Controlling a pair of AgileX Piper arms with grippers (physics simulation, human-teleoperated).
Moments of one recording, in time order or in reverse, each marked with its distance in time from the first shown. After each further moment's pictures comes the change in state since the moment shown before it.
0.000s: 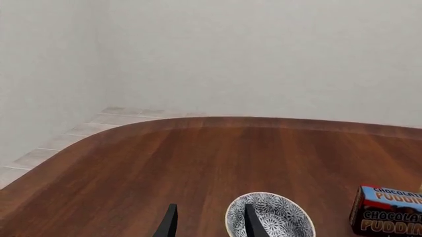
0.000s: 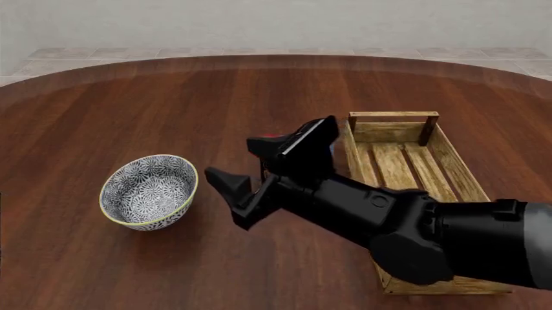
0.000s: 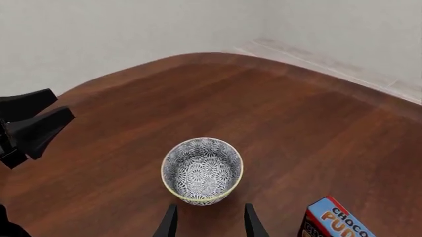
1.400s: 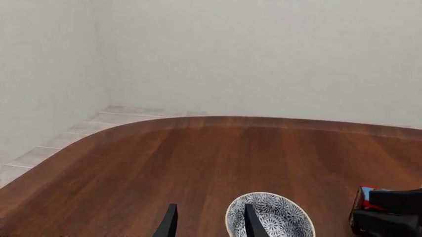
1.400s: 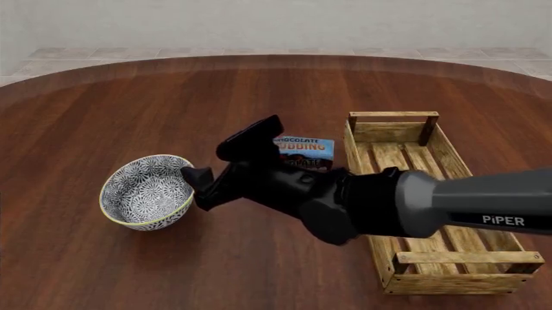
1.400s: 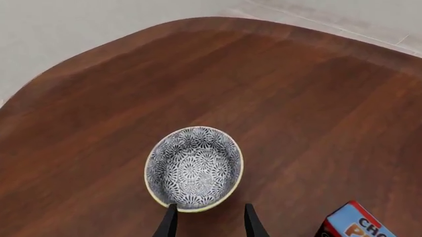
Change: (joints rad) left arm 0.005 0.000 -0.010 0.013 -0.005; right arm -0.021 0.287 -0.256 0.112 0.054
